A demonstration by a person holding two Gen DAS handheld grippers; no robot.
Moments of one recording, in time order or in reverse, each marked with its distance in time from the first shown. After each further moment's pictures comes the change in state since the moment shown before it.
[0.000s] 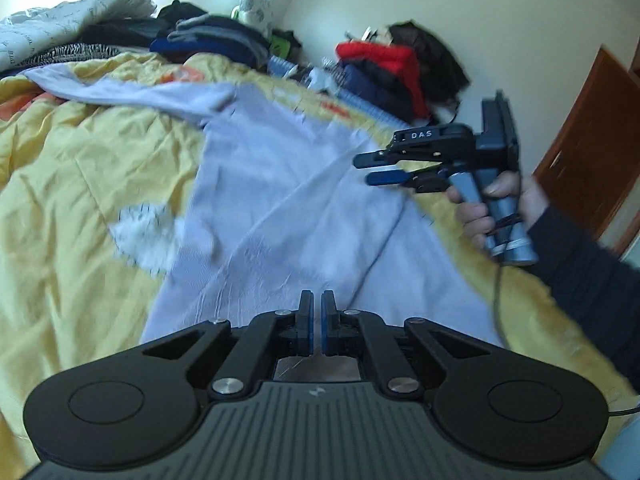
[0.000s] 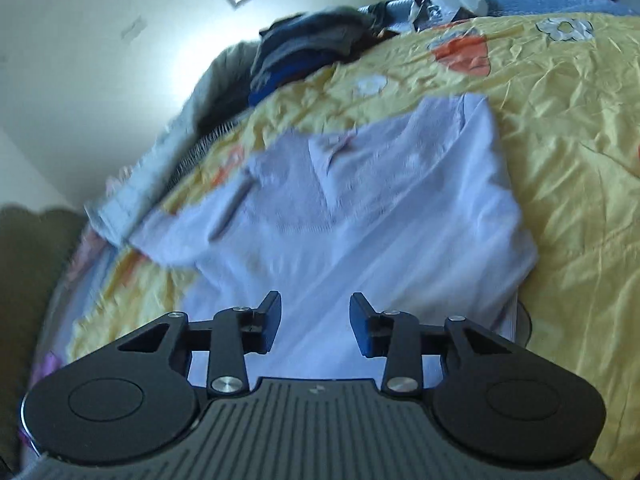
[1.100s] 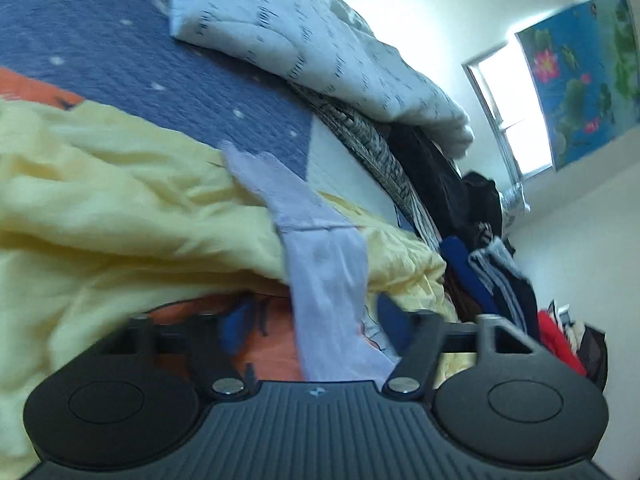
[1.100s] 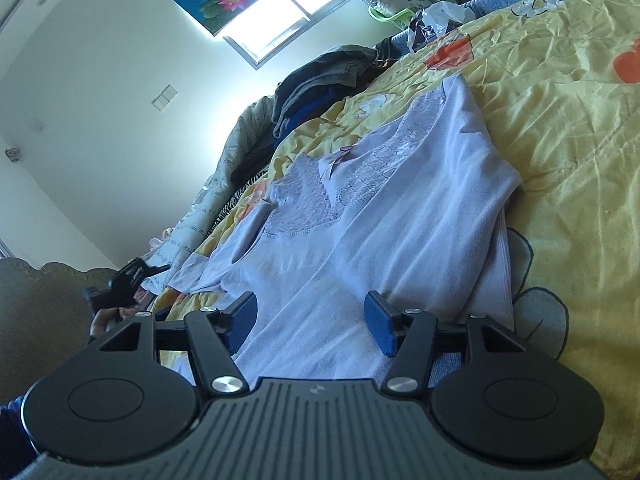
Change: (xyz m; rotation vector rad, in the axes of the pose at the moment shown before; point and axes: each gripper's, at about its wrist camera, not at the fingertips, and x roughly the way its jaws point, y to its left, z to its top) left arm 0.095 0.333 0.206 -0.887 -0.367 0.336; right arm -0.003 -0.042 -0.052 0.129 -0.215 0.204
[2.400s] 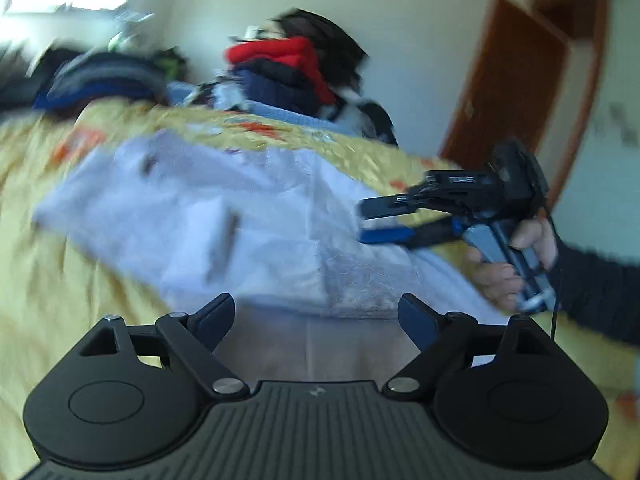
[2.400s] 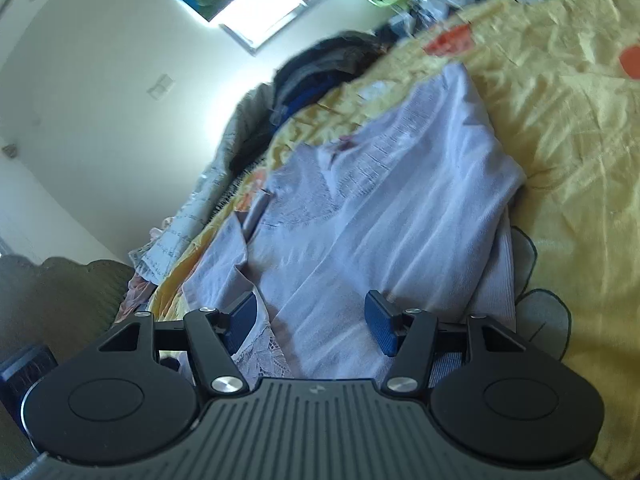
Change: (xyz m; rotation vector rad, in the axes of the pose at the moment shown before) left arm -0.145 -0.063 -0.251 1.029 0.442 -0.651; right arm 0.005 0.004 0.014 0.060 0.076 -0.024
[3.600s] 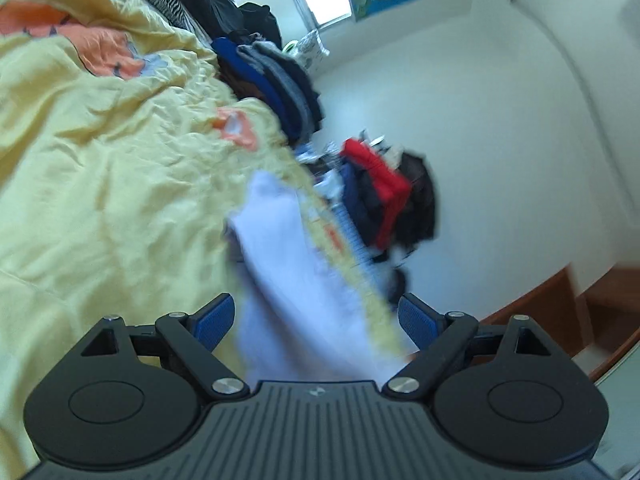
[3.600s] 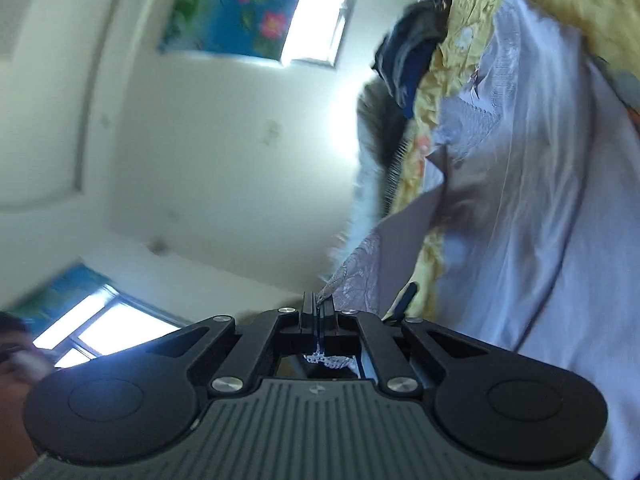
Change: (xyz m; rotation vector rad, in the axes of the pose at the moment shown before) left arm -0.049 0.090 0.006 -0.751 -0.321 -0.068; right arm -0.120 0.049 -0.080 0.402 -0.056 0.568
